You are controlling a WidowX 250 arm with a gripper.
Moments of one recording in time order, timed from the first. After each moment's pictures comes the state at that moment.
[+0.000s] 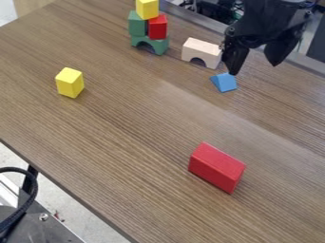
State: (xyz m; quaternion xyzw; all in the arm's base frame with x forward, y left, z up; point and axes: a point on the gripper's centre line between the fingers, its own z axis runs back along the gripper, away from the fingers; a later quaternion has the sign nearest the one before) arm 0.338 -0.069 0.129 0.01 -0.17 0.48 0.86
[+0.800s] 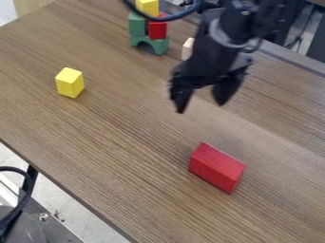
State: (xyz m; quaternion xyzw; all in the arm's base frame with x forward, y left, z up) arm 0.275 -0.021 0.086 0.07 -0.10 0.51 0.85
